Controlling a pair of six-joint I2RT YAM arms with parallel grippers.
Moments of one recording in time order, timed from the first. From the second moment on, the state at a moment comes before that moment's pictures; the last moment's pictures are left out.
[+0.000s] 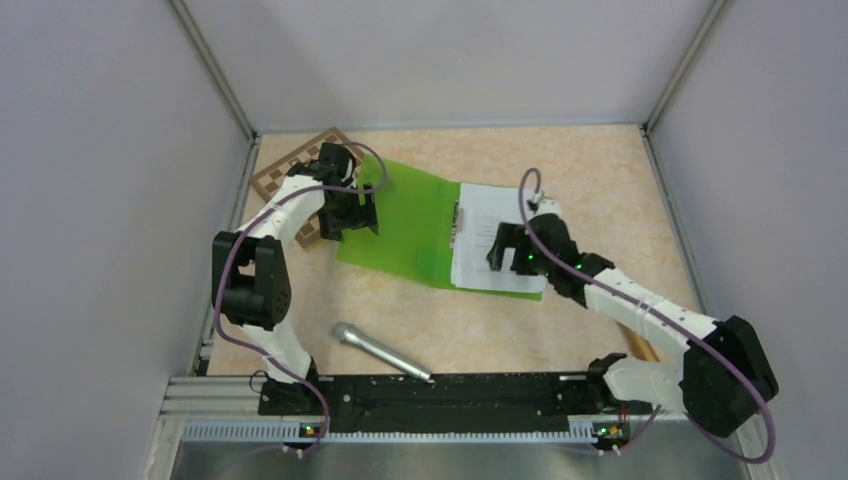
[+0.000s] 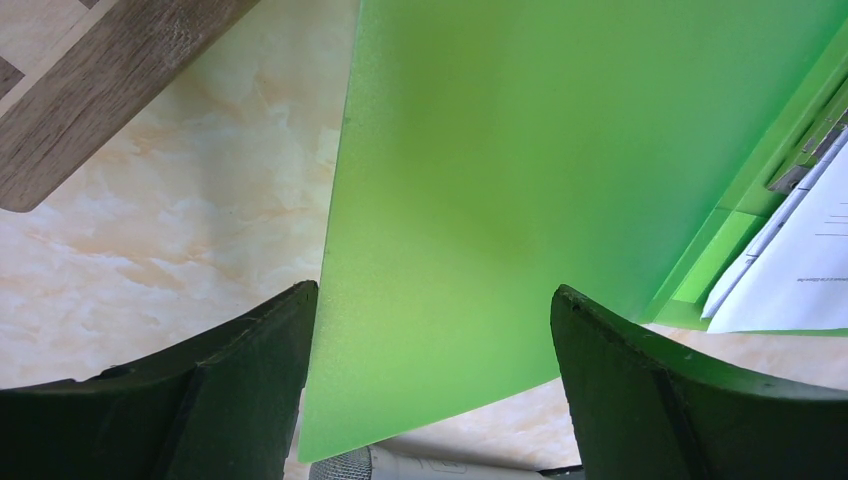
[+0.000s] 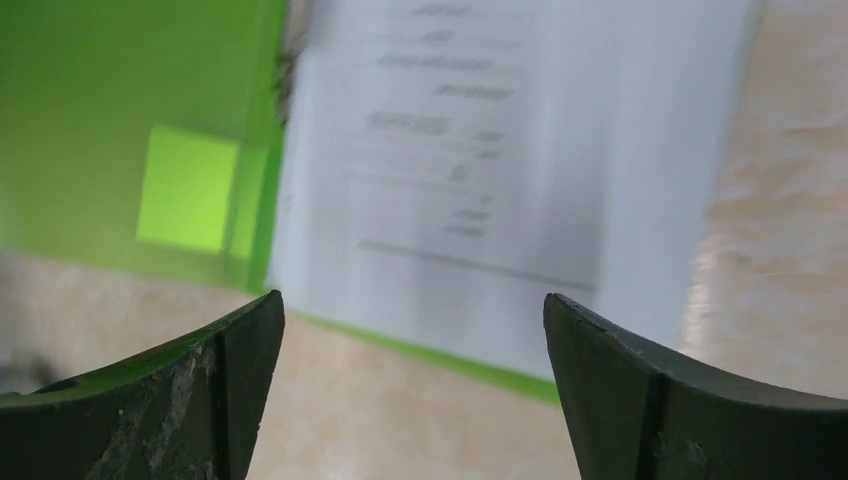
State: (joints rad) left arm -0.19 1.76 1.40 -0.86 0.10 -0.36; right arm 0.65 1.18 0.67 -0.19 0.12 0.56
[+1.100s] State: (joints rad) left arm -0.19 1.77 1.40 -0.85 0.11 -0.36; right arm 0.29 1.31 0.58 -0.15 -0.13 0.55
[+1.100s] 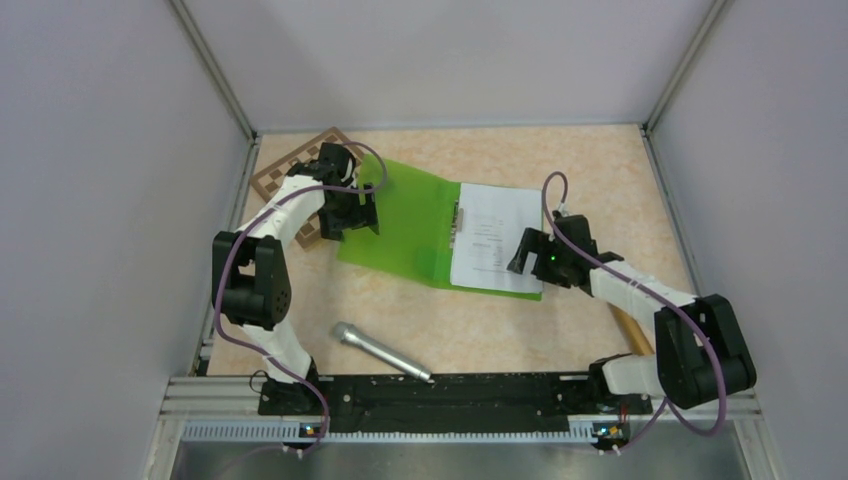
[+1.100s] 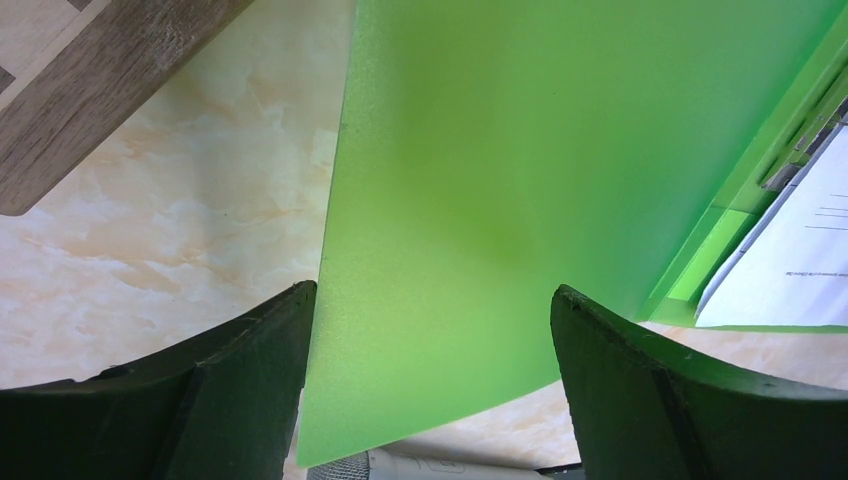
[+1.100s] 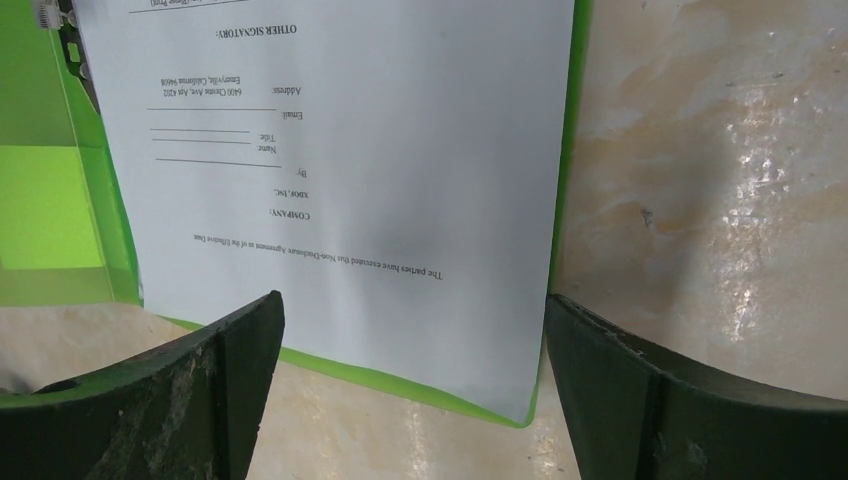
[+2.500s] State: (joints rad) left arm -0.19 1.77 1.40 -0.85 0.12 -0.36; right arm 0.14 1.79 1.08 -0.14 -0.10 0.45
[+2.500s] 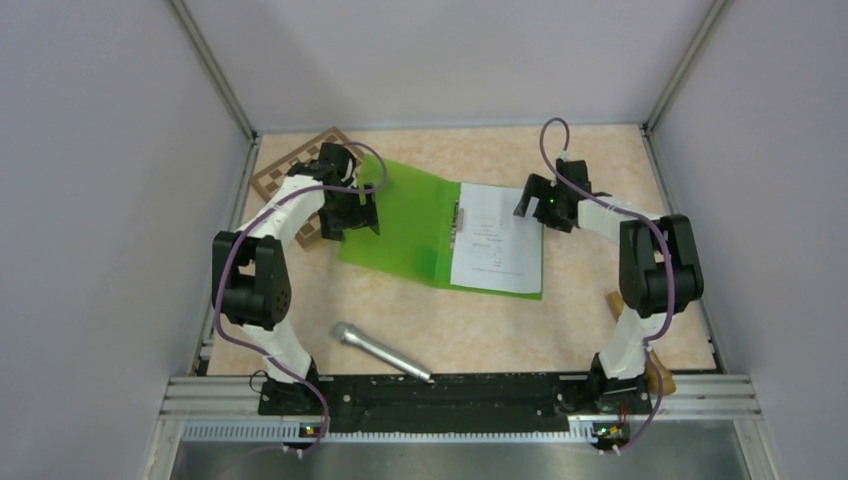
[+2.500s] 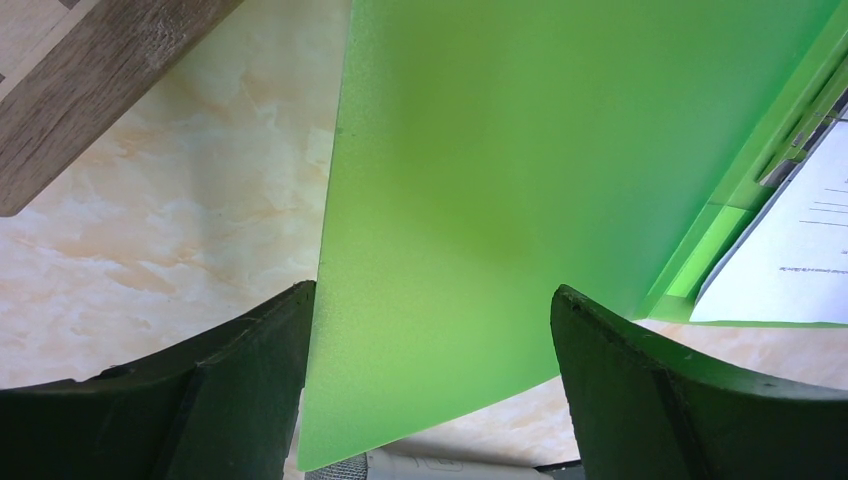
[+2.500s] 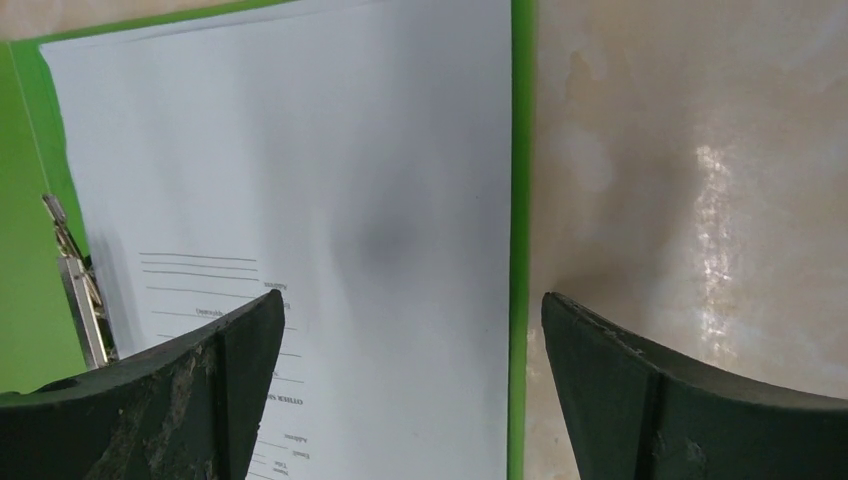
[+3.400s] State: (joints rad) left arm -0.30 1.64 1.61 -0.92 -0.07 -0.39; right arm 0.22 1.56 1.19 -0.26 0.11 0.36
